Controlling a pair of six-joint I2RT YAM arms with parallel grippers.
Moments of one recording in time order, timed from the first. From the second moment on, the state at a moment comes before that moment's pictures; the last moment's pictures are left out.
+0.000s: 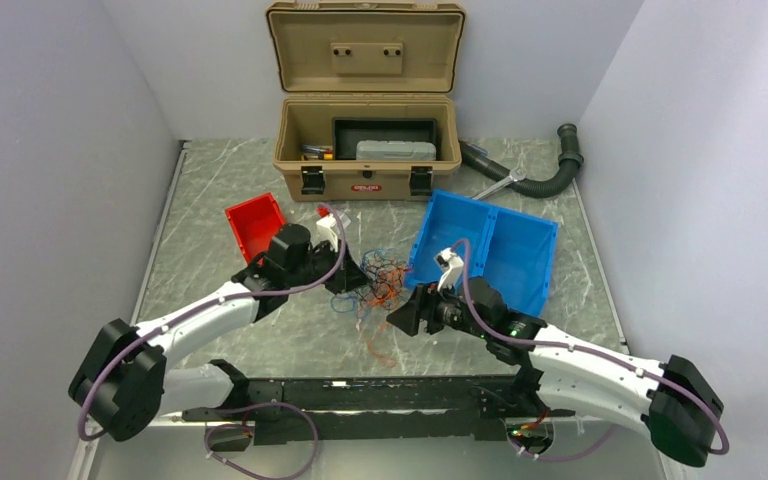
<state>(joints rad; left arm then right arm) -0.62 1.21 0.62 0.15 0.52 -0.49 0.89 0.84 0.33 0.11 -0.11 0.73</state>
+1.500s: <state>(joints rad) -0.34 0.76 0.58 -0.30 0.02 -0.52 0.84 1.01 0.88 -0.51 0.77 0.74</state>
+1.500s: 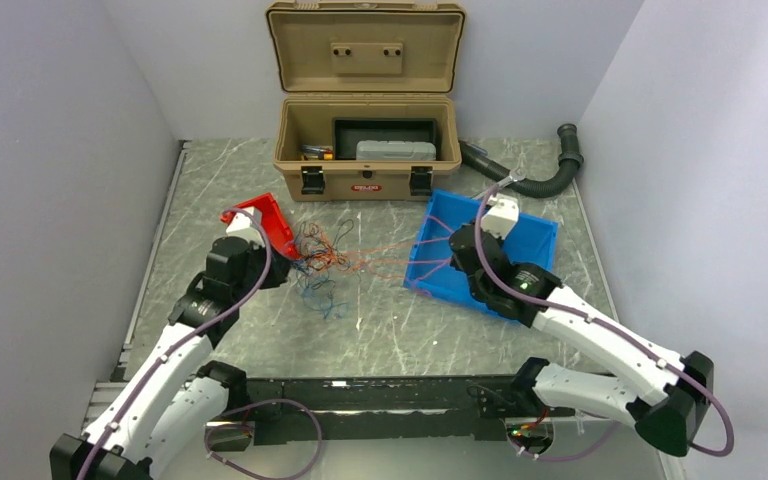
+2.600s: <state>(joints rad) -0.32 0.71 0.58 0.01 0.69 -0.45 0.88 1.21 0.75 0.11 -0.16 0.39</state>
